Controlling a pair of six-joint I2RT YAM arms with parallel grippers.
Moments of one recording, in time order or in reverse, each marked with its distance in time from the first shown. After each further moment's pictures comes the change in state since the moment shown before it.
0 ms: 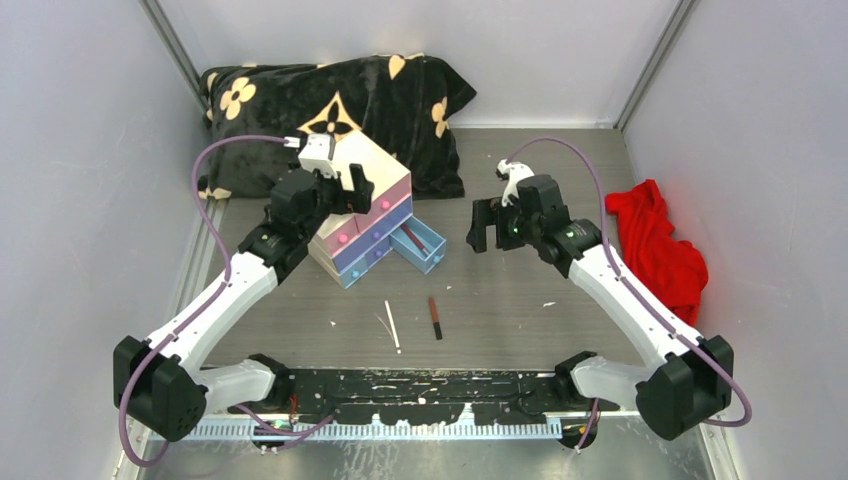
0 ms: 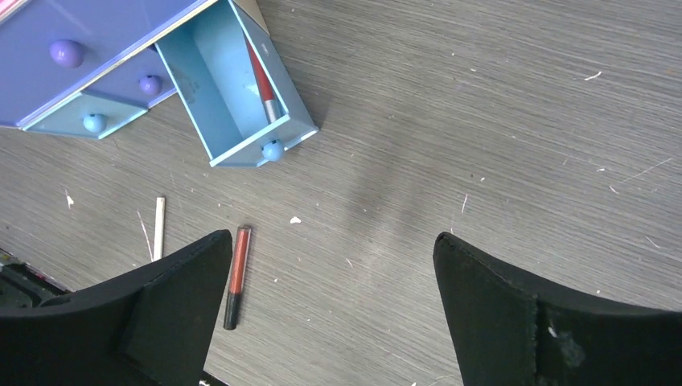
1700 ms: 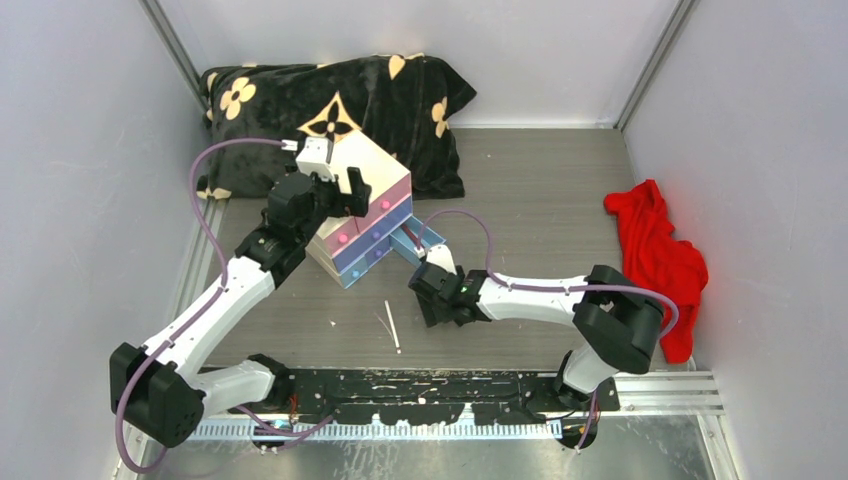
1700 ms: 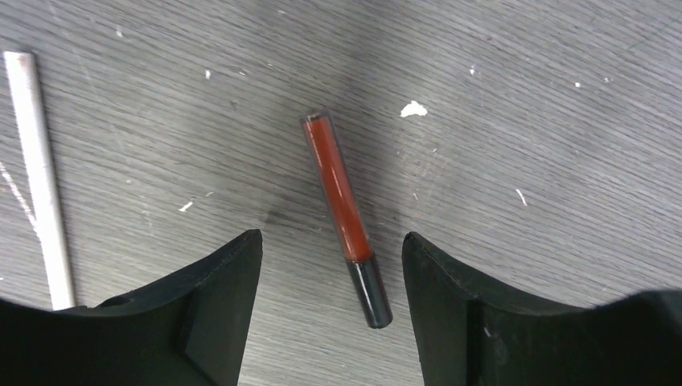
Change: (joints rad) left arm 0.000 -0.027 -0.016 -0.013 -0.003 0.014; right arm 0.611 0.373 -0.171 0.128 0.467 0.381
